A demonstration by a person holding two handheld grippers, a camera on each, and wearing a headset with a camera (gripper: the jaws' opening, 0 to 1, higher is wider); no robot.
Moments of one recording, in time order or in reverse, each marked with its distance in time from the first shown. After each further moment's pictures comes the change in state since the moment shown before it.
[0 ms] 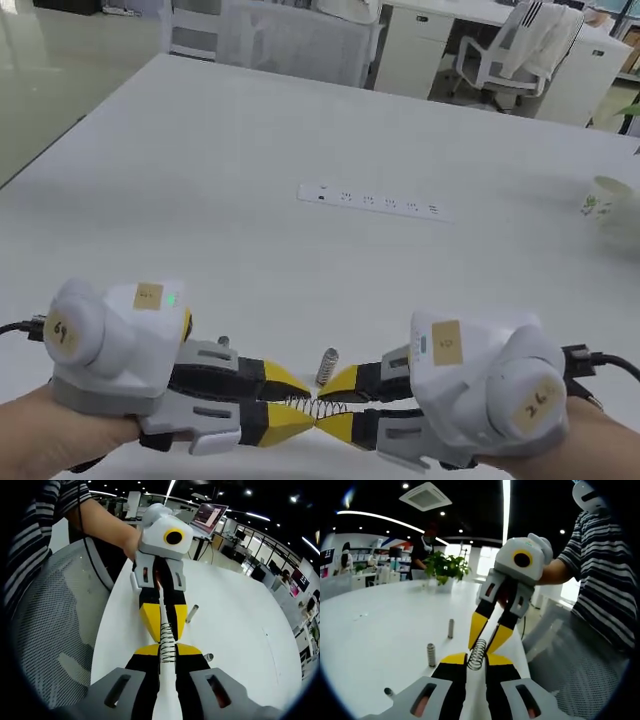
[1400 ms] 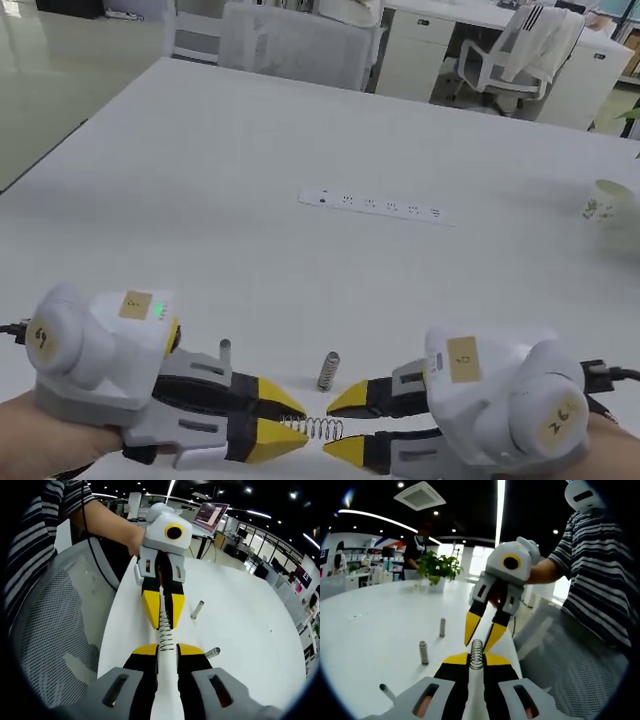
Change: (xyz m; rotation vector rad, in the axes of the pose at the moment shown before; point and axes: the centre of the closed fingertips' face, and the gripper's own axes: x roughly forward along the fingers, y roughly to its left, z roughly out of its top) left arm -0.009 -0.015 -0.002 0.010 0.003 -0.071; right arm -0.006 0.011 -0.010 0.026 -0.003 0.036
